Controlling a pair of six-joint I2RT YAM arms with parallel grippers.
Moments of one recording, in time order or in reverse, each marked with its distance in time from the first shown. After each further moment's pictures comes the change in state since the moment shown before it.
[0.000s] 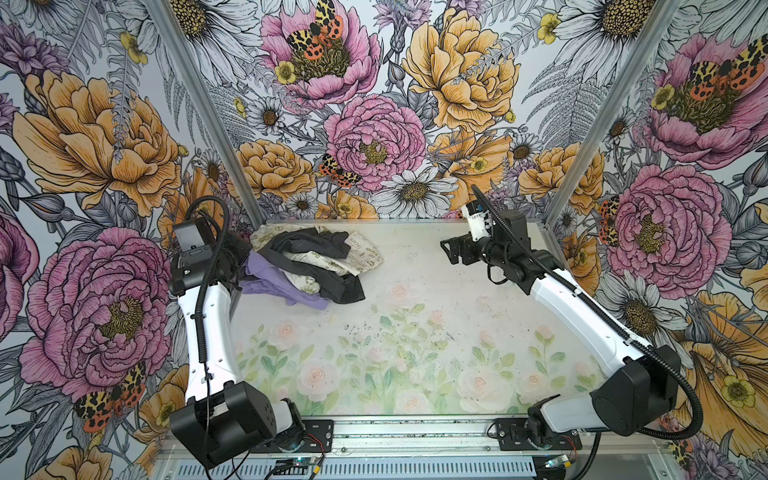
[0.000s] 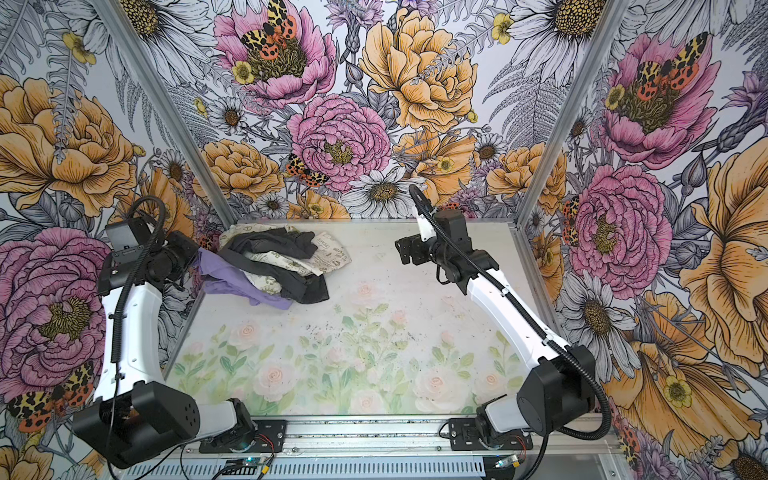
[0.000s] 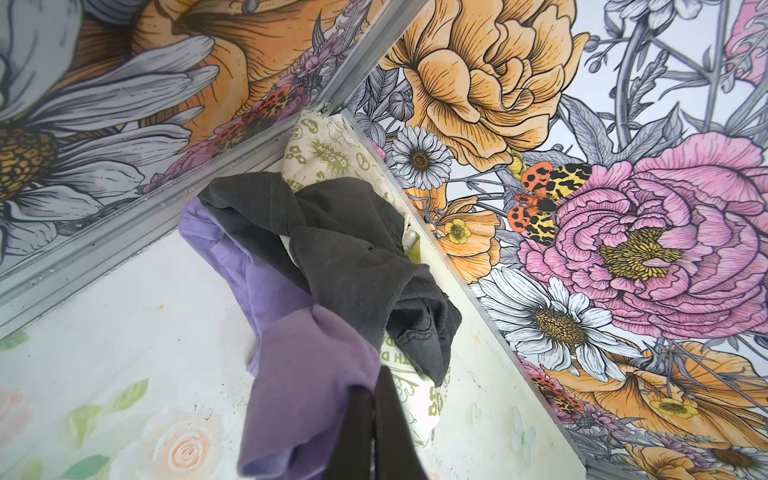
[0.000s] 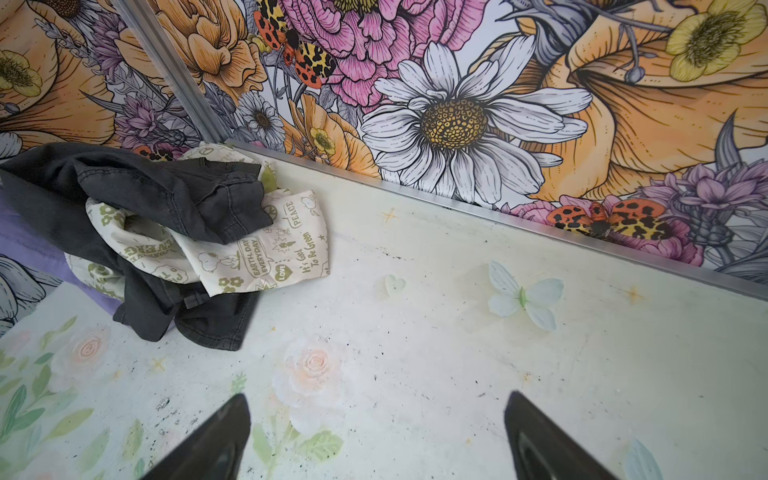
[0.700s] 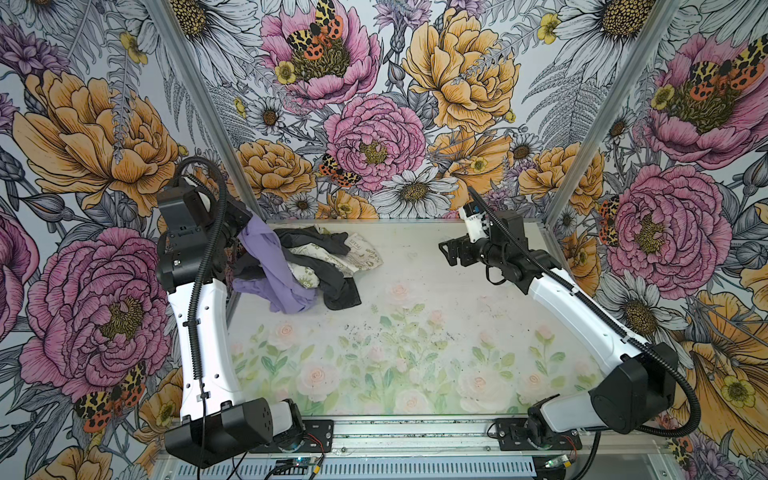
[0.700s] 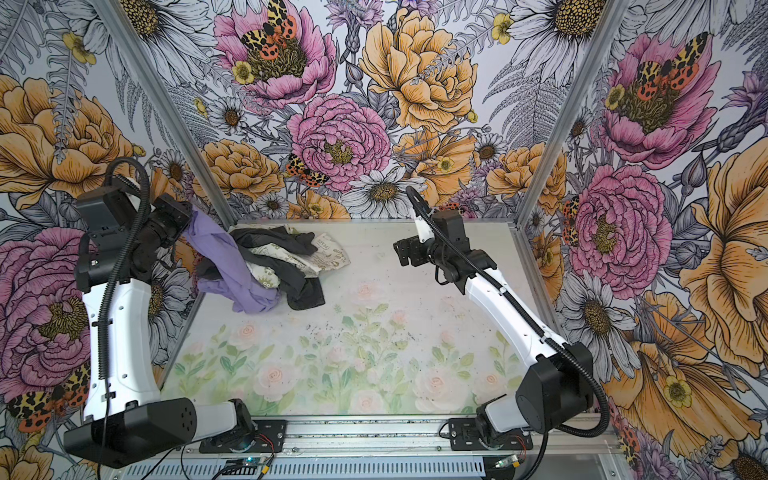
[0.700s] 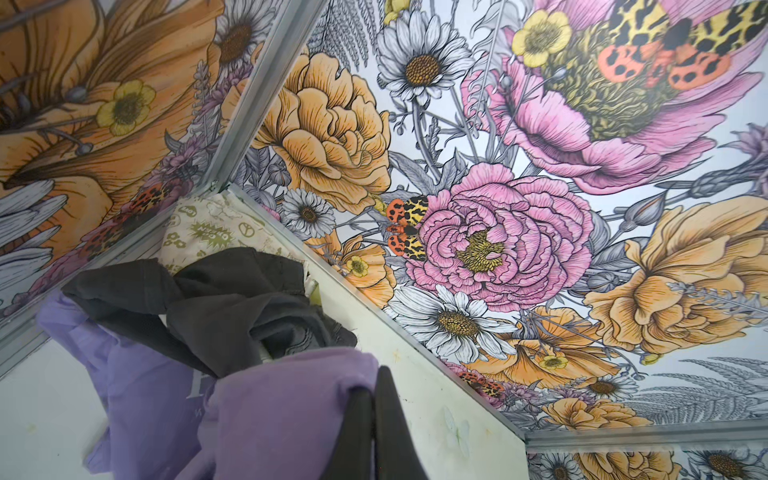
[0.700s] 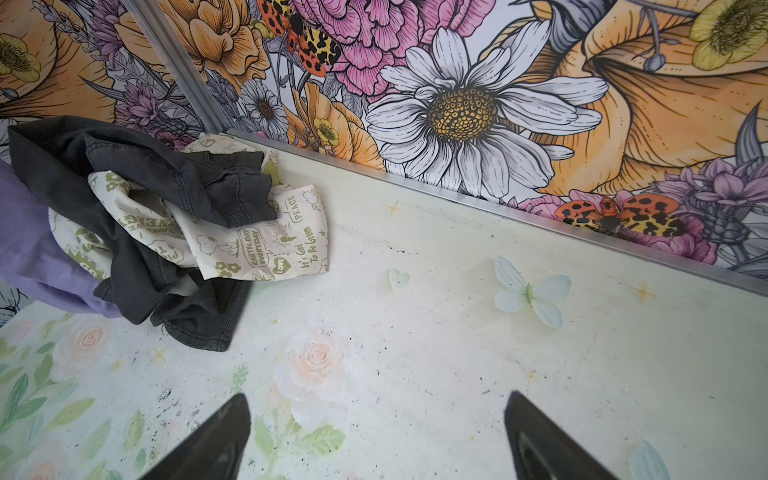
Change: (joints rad) left arm -0.093 0.000 0.278 0.035 0.060 0.000; right arm 0.011 0.012 0.000 -0.007 -0.004 -0.006
